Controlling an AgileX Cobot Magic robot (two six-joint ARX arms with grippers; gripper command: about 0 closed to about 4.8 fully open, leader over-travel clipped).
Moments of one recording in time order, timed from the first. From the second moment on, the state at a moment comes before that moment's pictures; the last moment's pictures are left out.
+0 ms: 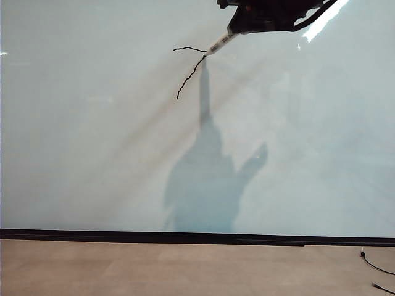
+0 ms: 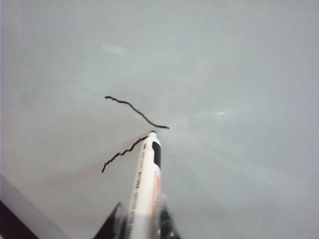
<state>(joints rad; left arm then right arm) 0.00 0.00 0.00 -0.15 0.02 -0.01 0.58 1.32 0.83 0.50 0.06 -0.20</state>
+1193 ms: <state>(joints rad) 0.00 0.00 0.00 -0.15 0.02 -0.01 0.70 1.47 0.71 0.72 0.04 -0.09</state>
